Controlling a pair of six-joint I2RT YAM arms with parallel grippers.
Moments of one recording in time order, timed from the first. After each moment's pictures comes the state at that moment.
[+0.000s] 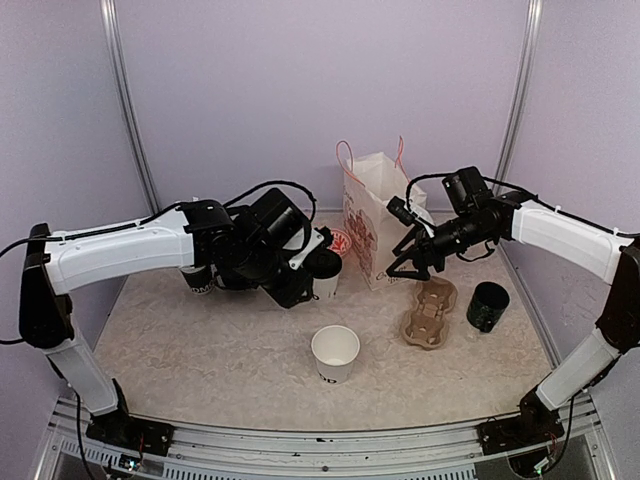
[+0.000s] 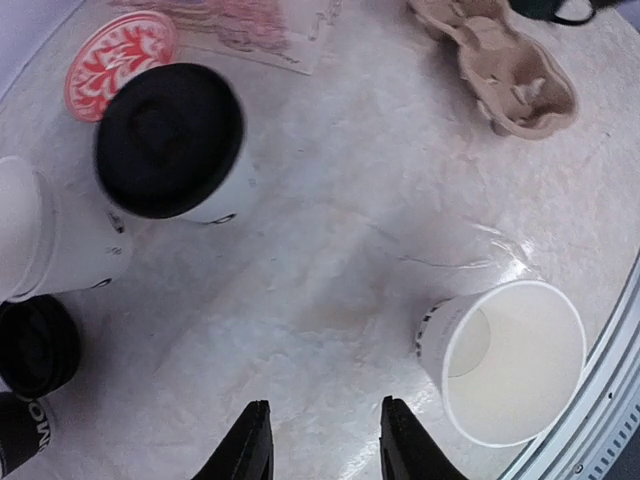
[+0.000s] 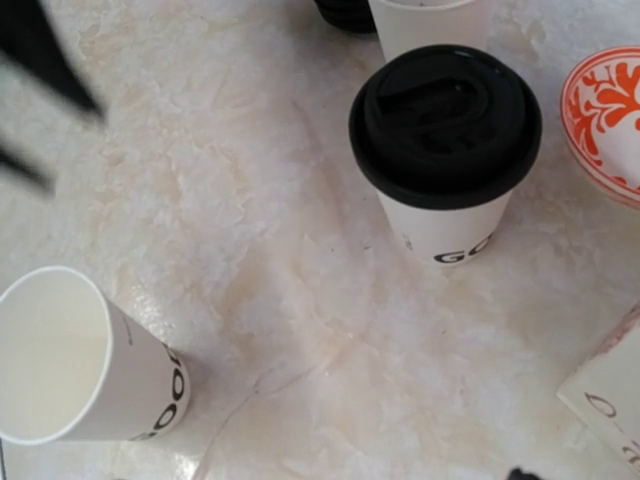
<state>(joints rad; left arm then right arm) -1.01 1.71 1.49 -0.77 -0.07 -0.09 0.45 1.52 1.27 -0.62 -0.68 -0.44</state>
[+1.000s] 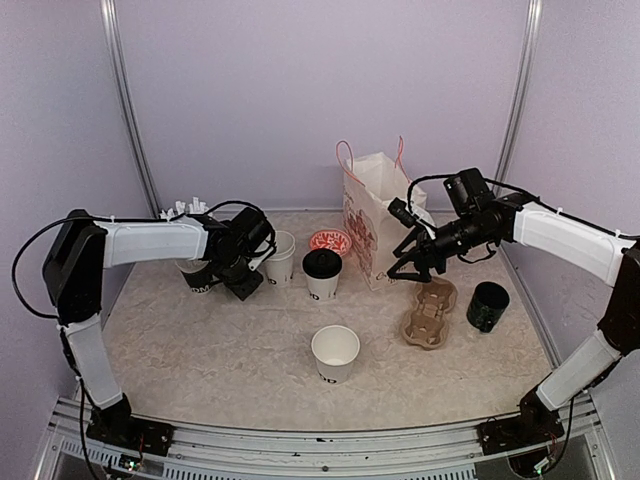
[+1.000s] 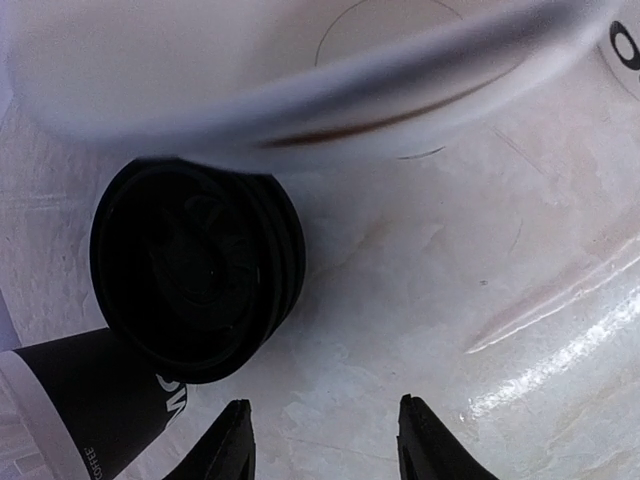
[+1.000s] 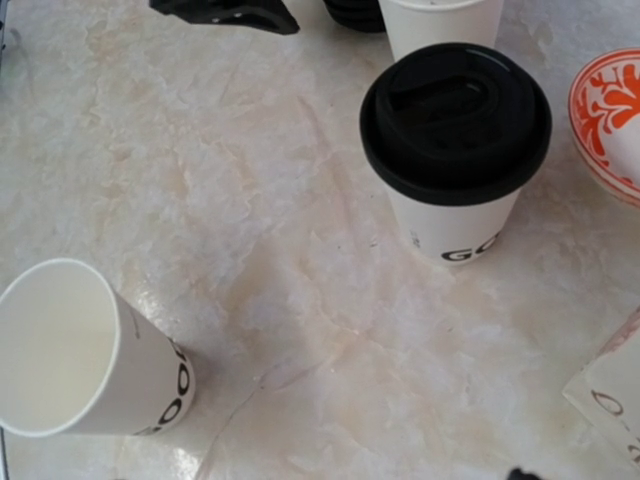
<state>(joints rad) -0.66 1.85 1.33 -0.68 -0.34 0.10 0.45 1.51 1.25 -0.62 -0.69 -0.45</state>
